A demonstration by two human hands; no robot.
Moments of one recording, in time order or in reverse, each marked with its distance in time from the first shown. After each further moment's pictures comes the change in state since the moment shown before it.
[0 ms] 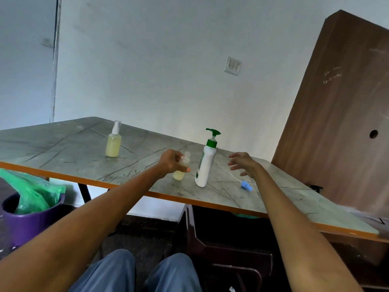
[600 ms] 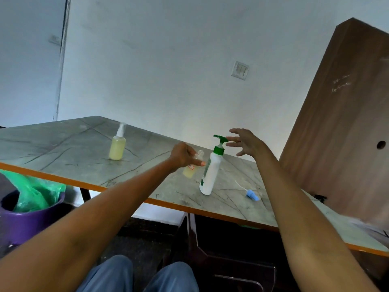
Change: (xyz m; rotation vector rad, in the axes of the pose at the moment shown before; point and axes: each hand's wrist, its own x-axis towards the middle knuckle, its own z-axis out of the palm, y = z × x) left_hand 0.027 0.024 -0.005 -0.030 0.015 0.098; right_hand 0.018 -0.085 -0.013 0.284 -0.068 -0.074
